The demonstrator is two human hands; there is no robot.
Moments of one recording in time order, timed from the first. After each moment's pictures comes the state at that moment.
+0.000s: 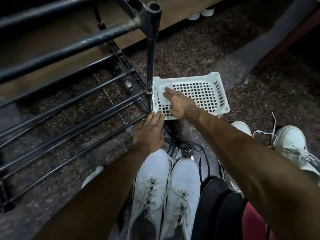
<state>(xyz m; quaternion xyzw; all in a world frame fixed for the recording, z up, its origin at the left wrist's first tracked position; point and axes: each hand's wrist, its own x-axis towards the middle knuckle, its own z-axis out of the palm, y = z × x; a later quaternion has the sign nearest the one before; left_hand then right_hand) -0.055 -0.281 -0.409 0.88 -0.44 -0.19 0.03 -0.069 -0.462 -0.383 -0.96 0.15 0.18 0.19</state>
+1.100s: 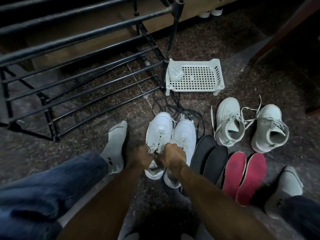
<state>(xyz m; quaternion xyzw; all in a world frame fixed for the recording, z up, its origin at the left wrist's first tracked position) -0.221 -0.092 -0.369 0.91 -0.14 -0.36 0.14 -0.293 -0.207 -0.333 -0.88 0.31 0.25 0.26</state>
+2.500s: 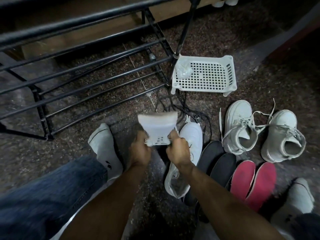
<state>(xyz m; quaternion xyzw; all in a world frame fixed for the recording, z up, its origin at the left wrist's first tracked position) -0.203 -0.110 -0.380 0.92 -0.06 -0.20 0.33 -0.256 -0.230 -0.364 -0.88 0.34 0.12 0.31</state>
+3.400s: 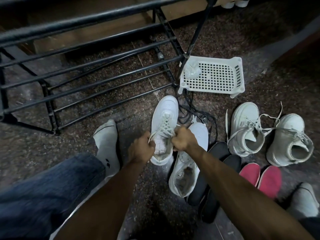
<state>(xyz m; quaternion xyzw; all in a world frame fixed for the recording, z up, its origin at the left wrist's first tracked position) -0.183 -0.090 -0.404 0.94 -0.11 -0.24 0.21 -0.225 -0.259 -0.370 -0.83 0.32 0.27 0.38</state>
